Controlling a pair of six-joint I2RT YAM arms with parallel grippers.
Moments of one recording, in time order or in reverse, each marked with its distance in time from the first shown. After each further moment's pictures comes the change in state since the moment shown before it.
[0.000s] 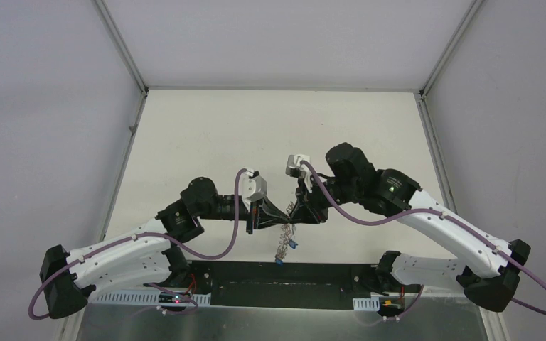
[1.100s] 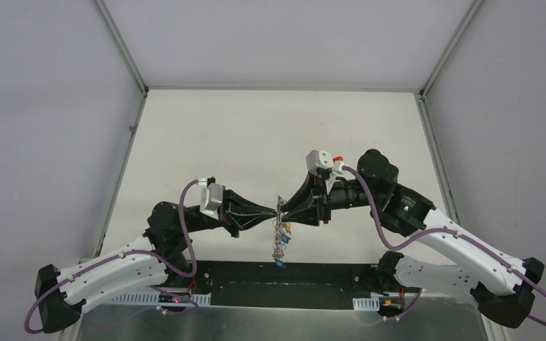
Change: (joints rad) left arm 0.000 -0.257 -0.213 0.394 -0.106 -0.099; right arm 0.008 -0.187 -0.195 0.534 -0.135 0.146
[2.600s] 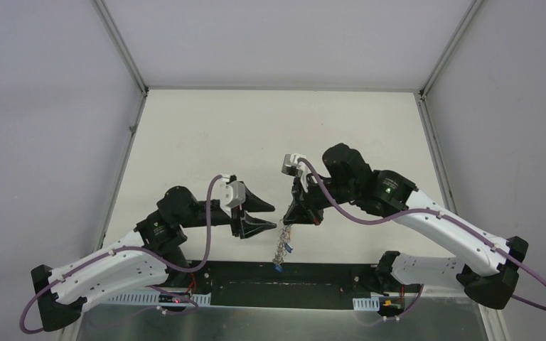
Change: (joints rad) left arm 0.000 0.018 0.178 -0.505 -0.005 0.161; right arm 0.027 0.178 0.180 -0.450 0.133 -0.051
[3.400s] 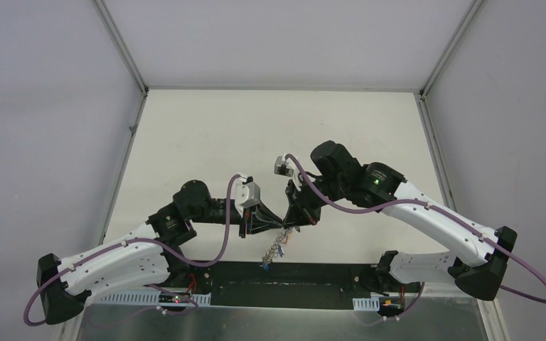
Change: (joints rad) left arm 0.000 0.146 0.027 0.001 0.119 -0.002; right arm 0.000 0.114 0.086 -0.143 -0.021 0.020
